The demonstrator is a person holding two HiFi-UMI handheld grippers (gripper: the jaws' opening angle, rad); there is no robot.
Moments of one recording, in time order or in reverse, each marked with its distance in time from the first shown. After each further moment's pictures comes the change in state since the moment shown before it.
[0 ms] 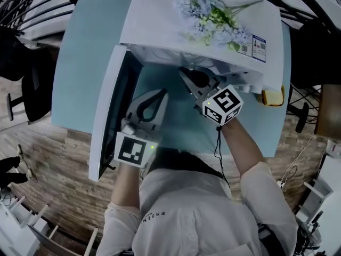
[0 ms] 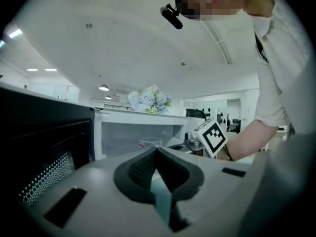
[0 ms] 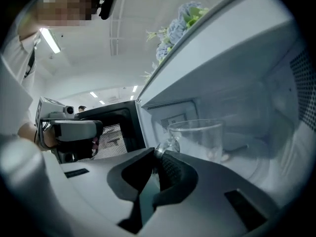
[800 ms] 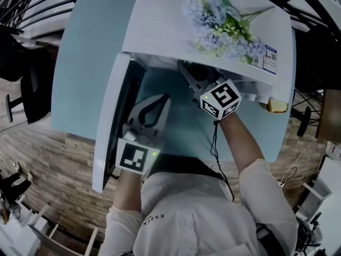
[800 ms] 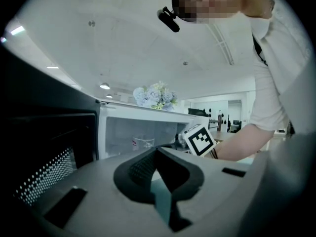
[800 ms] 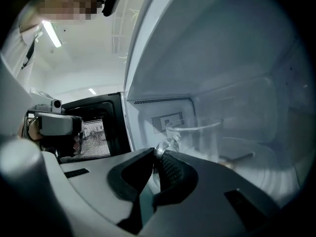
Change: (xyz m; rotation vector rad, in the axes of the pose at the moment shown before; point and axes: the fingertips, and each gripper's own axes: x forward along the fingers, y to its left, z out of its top) left arm 0.006 0.017 -0.009 -0.023 0.014 0.002; right arm 0.043 -0.029 0.000 -0.043 -0.009 -0.028
